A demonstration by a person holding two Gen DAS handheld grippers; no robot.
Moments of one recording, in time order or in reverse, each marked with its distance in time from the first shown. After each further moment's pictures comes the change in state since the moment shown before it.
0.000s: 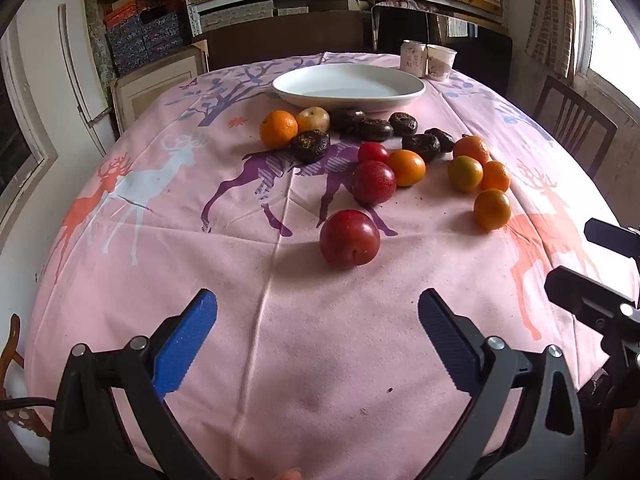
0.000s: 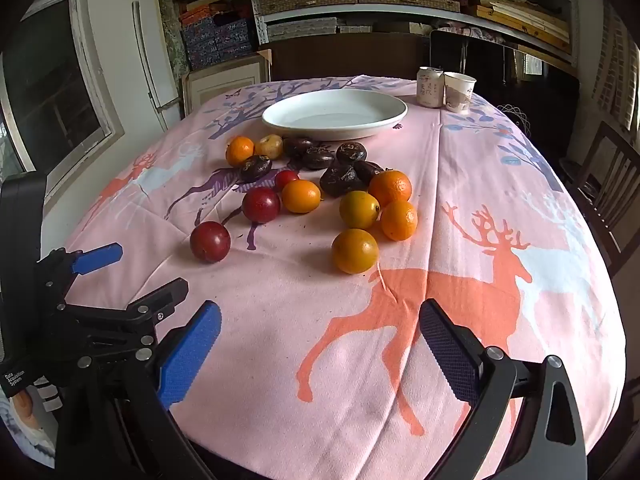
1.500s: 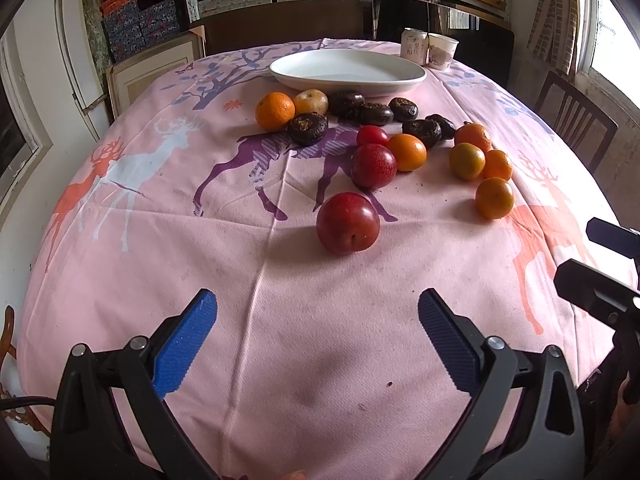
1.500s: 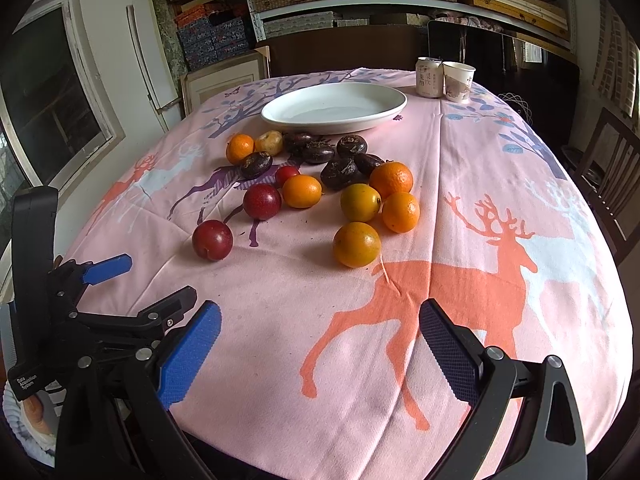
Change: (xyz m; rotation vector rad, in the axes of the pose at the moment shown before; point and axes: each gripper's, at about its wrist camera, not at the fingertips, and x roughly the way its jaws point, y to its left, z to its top) left arm 0.011 0.000 -0.004 -0.011 0.056 -0.019; right arm 0.003 -0.003 -0.002 0.026 0.023 0.020
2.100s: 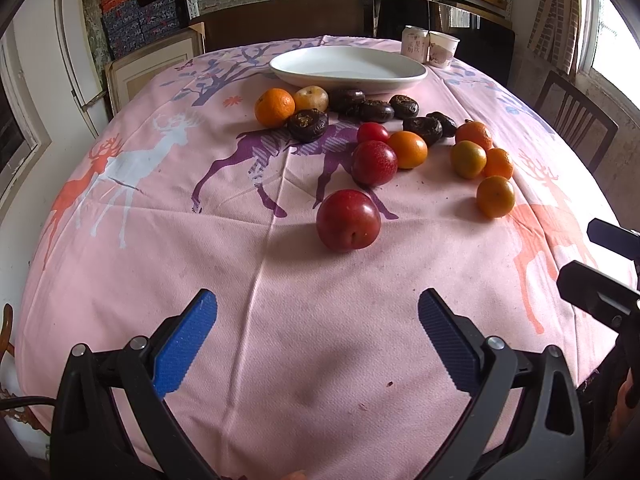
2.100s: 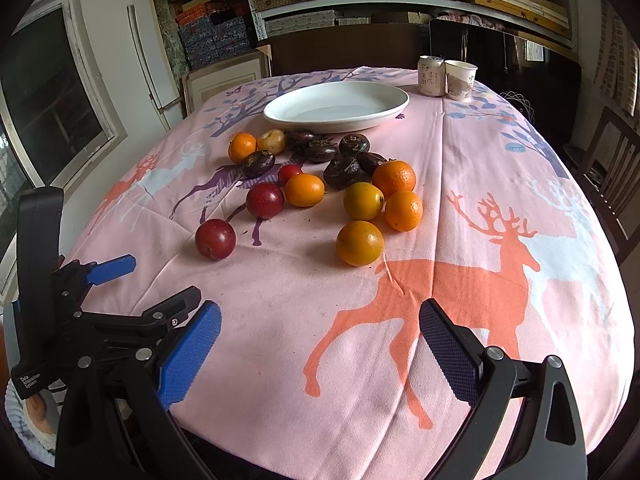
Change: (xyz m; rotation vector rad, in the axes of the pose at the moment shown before) left arm 0.002 0.000 -0.001 -0.003 0.005 -0.003; right arm 0.000 0.001 0.000 0.004 0.003 0.006
